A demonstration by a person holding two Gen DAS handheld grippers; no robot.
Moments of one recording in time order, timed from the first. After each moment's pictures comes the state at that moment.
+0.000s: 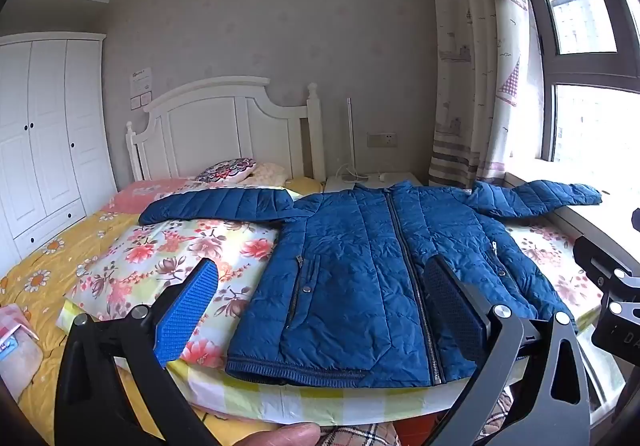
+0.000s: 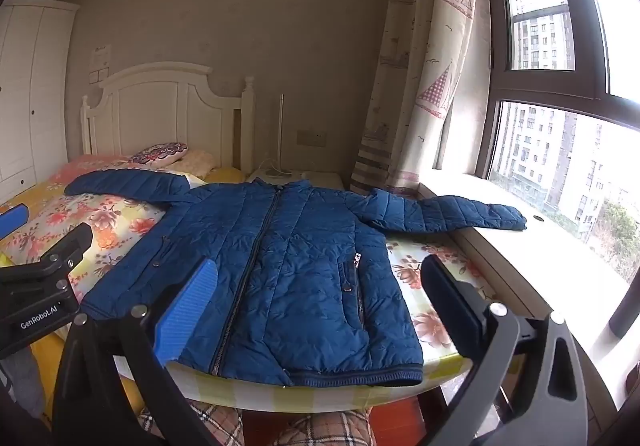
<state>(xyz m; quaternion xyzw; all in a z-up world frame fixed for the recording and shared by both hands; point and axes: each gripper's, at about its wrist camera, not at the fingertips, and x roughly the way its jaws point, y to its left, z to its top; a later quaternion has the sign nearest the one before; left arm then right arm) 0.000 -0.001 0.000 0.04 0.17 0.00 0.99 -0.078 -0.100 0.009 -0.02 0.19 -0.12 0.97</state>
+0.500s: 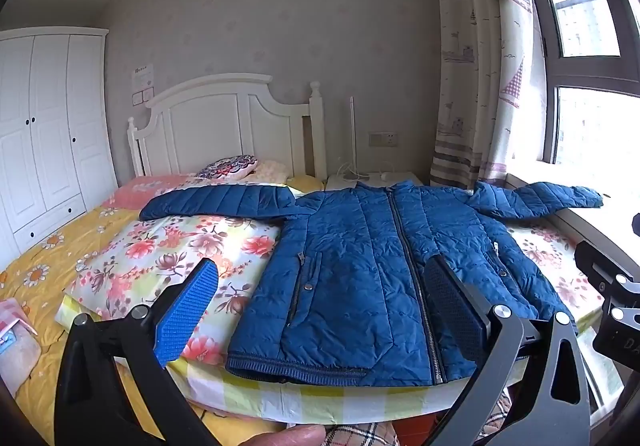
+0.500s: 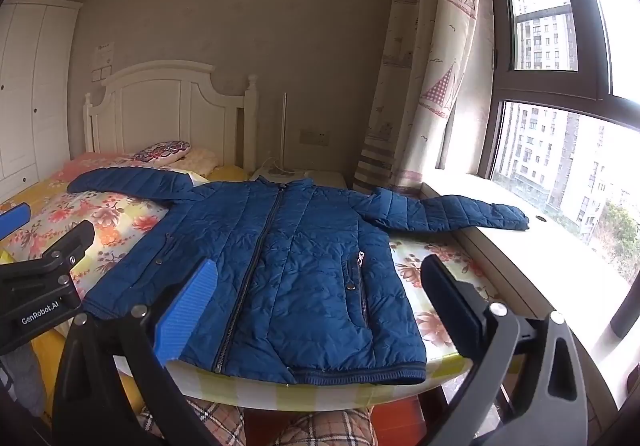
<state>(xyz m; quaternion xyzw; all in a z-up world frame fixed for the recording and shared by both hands) -0.006 0.004 0.001 0.04 0.17 0.00 0.99 -0.079 -0.099 0.008 -0.03 0.19 -0.12 0.97</state>
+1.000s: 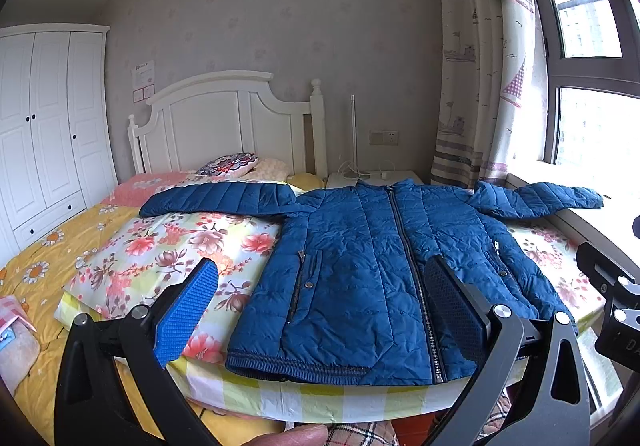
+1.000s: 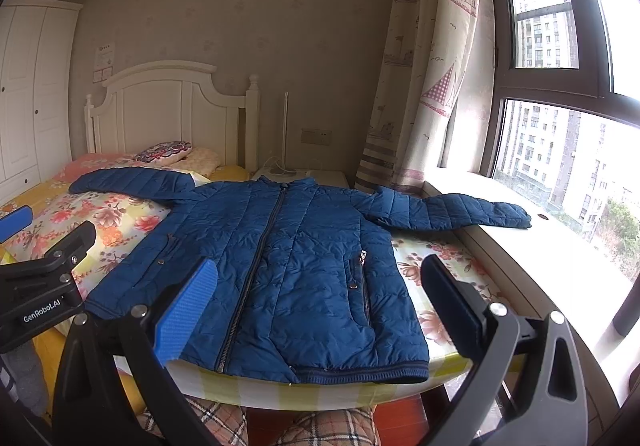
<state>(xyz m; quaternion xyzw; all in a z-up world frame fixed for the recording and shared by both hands) -0.005 0.005 0.000 0.03 0.17 -0.01 0.98 -0.078 -0.092 0.006 -0.03 0.19 -0.12 0.98</state>
